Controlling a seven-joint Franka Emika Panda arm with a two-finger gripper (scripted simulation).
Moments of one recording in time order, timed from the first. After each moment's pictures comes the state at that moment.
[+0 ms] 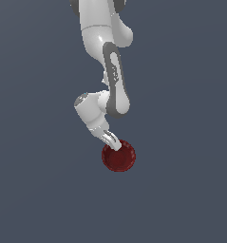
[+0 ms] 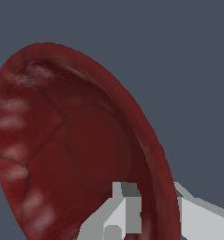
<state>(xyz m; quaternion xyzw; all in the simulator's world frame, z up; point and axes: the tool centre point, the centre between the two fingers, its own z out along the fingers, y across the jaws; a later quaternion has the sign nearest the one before) 0.008 -0.011 0.037 -0.89 0.39 -0.04 0.24</state>
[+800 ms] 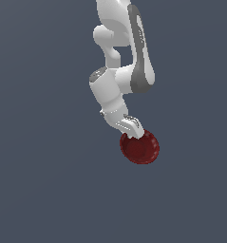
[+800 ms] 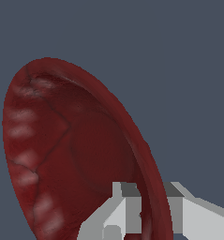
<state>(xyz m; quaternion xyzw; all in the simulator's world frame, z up) 0.013 0.065 0.144 -0.89 0.39 -0.04 0.24</state>
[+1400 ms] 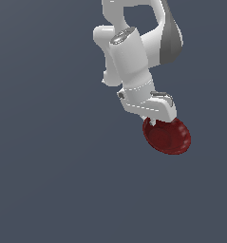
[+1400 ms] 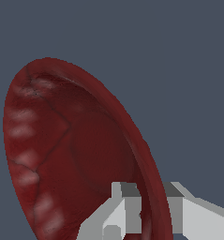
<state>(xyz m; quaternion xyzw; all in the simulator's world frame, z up) 0.020 0.136 0.250 -0.89 0.39 -0.04 0.24</state>
